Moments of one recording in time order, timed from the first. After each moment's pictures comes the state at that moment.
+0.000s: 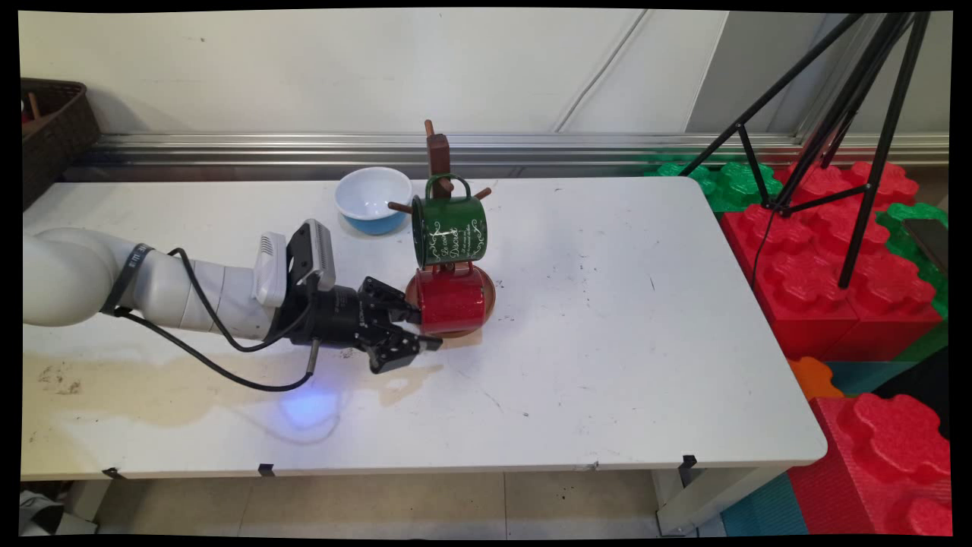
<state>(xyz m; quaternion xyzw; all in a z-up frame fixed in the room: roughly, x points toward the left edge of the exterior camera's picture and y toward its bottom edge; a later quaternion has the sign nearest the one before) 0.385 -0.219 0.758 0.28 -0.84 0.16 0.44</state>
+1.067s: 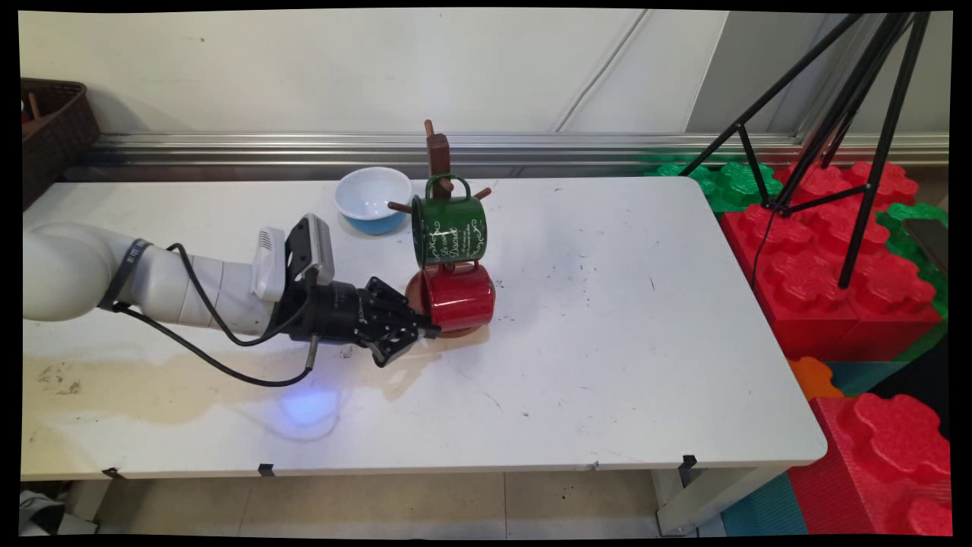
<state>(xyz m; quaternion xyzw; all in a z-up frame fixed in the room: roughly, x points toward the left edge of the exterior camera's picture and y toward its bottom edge) 0.386 -0.221 0.764 0.28 -0.84 0.16 0.44</state>
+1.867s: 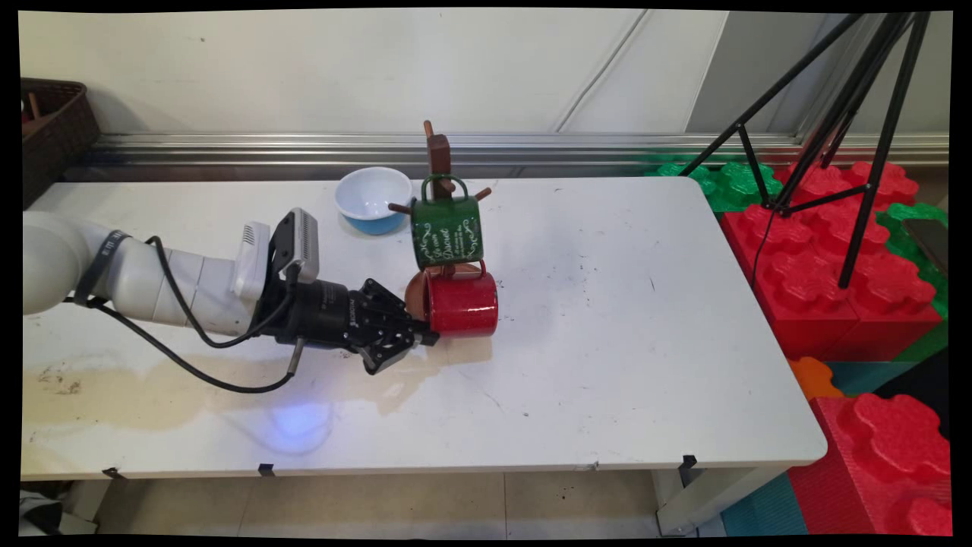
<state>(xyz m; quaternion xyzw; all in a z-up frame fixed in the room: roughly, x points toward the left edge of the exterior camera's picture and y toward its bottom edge) 0.383 -0.205 0.787 0.27 -0.84 0.14 0.45</state>
